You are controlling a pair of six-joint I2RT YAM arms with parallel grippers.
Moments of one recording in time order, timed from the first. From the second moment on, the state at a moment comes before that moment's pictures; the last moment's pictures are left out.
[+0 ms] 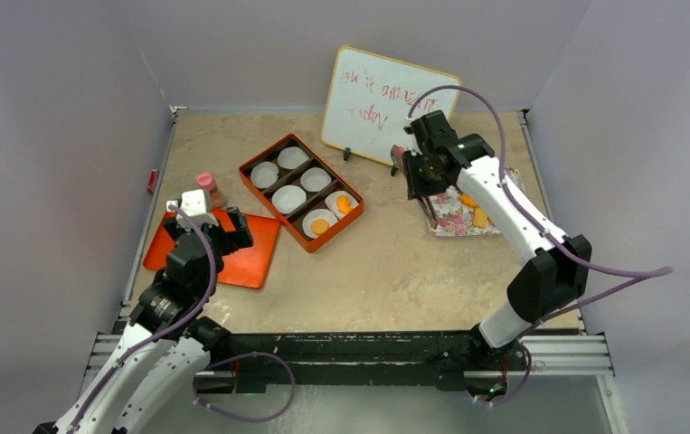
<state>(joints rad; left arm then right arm) -0.52 0.46 0.63 -0.46 -0.61 -0.31 0.41 1.58 1.54 -1.03 0.07 0.22</state>
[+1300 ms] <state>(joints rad) -0.52 0.46 0.63 -0.46 -0.60 -0.31 0.74 2.12 1.96 -0.96 0.03 0.20</state>
